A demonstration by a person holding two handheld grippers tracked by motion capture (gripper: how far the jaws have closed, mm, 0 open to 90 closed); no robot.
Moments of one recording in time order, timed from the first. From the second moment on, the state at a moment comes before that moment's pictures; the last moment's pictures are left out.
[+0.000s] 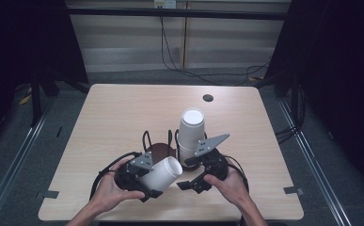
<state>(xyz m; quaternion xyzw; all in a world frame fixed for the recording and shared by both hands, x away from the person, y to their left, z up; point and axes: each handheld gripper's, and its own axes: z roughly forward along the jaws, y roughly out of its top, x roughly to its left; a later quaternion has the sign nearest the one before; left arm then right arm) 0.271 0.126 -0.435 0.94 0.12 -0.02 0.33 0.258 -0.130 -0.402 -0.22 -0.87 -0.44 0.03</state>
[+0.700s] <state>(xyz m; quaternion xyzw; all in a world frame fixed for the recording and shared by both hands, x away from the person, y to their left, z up) 0.274 0.104 -0.402 0.97 0.05 0.01 0.23 0.261 -0.119 -0.395 -0.19 -0.93 -0.33 0.03</state>
